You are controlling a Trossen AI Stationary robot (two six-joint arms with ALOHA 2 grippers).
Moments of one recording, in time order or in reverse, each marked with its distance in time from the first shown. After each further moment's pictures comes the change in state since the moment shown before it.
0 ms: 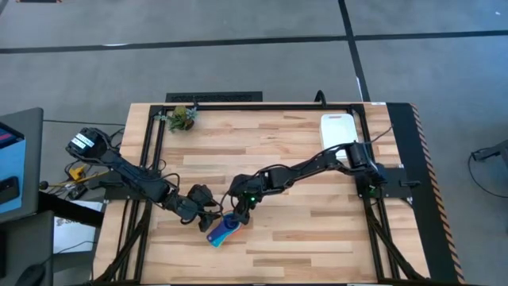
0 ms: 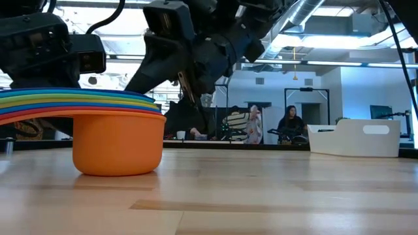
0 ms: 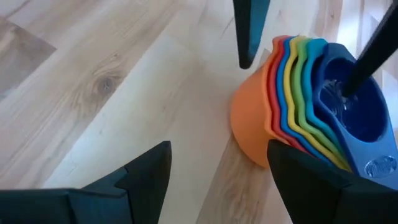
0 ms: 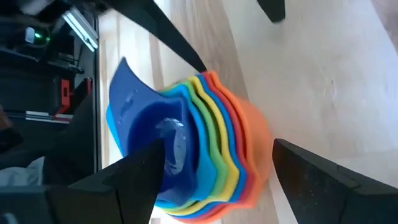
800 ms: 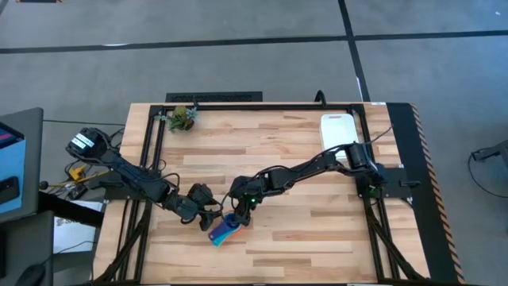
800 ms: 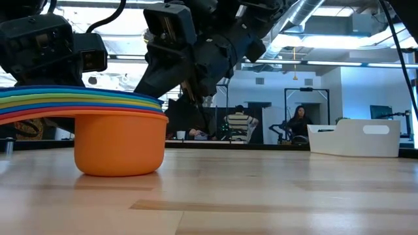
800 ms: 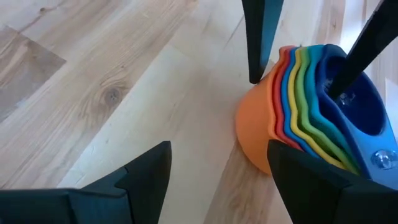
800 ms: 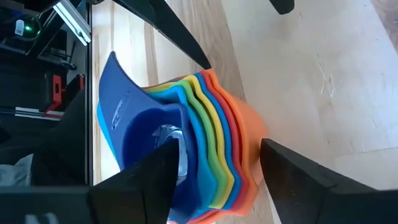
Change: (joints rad) left arm 0.002 0.000 0.000 0.008 -0.035 0.011; right arm 0.010 0.003 0.000 -0.011 0.021 -0.025
